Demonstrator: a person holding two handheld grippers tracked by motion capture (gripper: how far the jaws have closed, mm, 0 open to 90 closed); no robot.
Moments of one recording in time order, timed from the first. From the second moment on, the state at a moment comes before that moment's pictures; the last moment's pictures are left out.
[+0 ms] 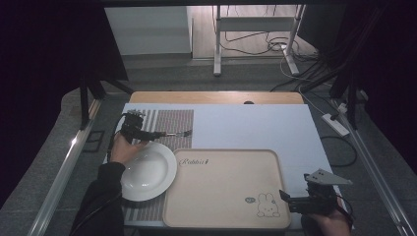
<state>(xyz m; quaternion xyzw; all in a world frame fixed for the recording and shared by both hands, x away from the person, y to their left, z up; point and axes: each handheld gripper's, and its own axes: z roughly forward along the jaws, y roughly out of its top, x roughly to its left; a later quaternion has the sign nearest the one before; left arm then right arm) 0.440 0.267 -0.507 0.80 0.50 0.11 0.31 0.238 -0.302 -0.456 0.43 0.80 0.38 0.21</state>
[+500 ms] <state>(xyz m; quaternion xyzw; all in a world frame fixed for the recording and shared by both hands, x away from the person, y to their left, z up) 0.472 0.282 -0.514 0.81 0.53 0.10 0.23 0.238 -0.302 -0.456 0.42 0.80 0.38 0.20</state>
